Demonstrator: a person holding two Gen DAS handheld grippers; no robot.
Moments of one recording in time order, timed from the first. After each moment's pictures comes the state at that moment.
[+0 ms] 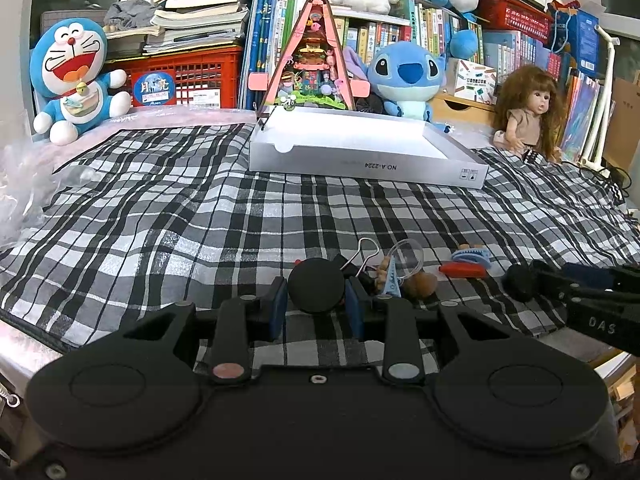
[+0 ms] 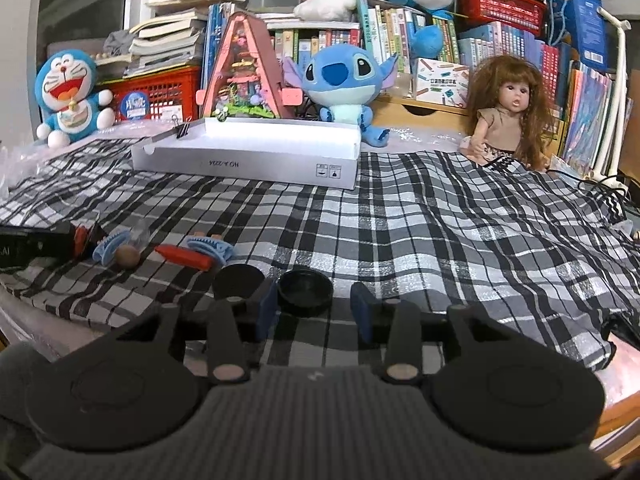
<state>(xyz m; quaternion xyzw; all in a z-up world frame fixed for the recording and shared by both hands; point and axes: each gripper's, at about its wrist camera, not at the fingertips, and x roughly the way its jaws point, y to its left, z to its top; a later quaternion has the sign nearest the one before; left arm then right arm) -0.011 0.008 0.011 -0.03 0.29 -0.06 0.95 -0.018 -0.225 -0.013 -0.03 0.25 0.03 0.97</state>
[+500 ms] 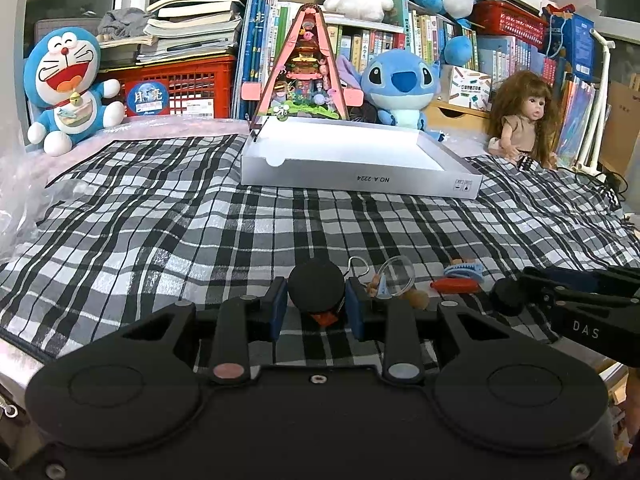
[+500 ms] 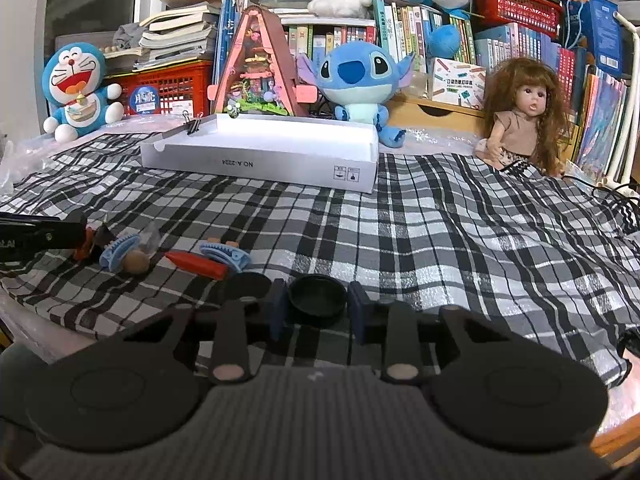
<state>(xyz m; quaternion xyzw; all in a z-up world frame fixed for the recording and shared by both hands) -0.003 0.003 0.020 -0.02 0.28 -0.07 0.96 -0.007 -0.216 -0.011 -0.04 0.26 0.05 0.96</state>
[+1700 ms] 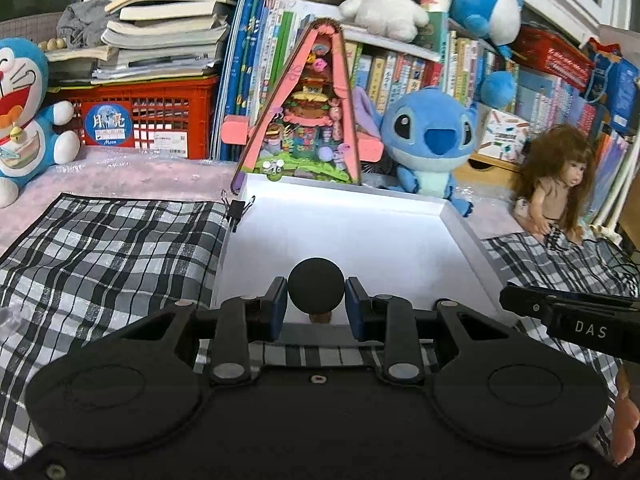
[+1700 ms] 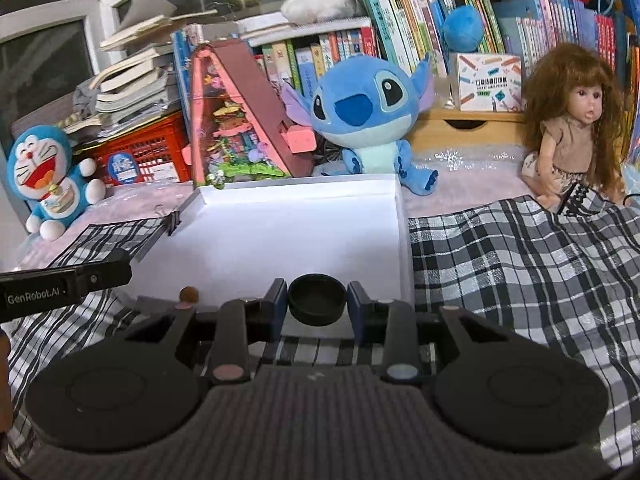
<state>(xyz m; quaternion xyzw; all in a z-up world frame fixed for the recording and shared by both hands) 0.192 0.005 0.083 -0.06 0.31 -0.07 0.94 0.158 -0.222 0.062 0.07 0.30 0.07 0.95</state>
